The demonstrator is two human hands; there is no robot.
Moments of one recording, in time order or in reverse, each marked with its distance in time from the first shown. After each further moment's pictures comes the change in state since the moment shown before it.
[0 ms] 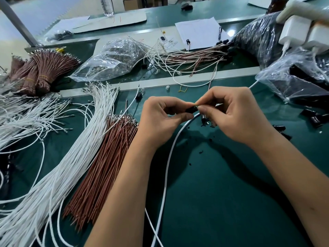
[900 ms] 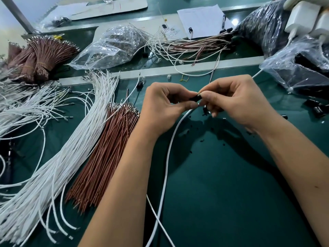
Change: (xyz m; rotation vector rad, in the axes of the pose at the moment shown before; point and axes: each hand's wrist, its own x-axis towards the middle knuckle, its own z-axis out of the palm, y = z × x) left_hand -0.001 0.003 0.002 0.038 0.001 -0.014; right_hand 0.001 0.005 0.000 0.350 -0.057 0.214
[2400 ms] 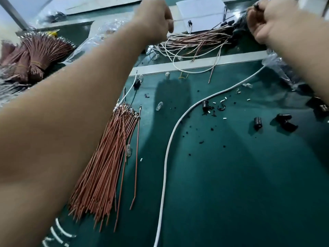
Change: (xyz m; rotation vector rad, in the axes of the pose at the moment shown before) left_hand 0.168 0.038 -0.044 0.838 -0.044 -0.130; right_hand 0.170 0.006 -0.114 0.862 0.658 0.382
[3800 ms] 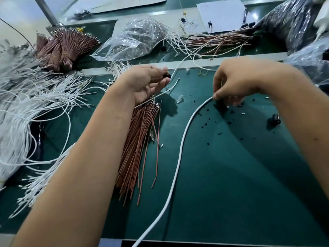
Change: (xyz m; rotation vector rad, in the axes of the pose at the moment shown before) left_hand -0.130 -0.064 0.001 -1.281 -0.186 -0.627; right_hand -0.155 0.075 0.018 -1.974 -0.646 -0.130
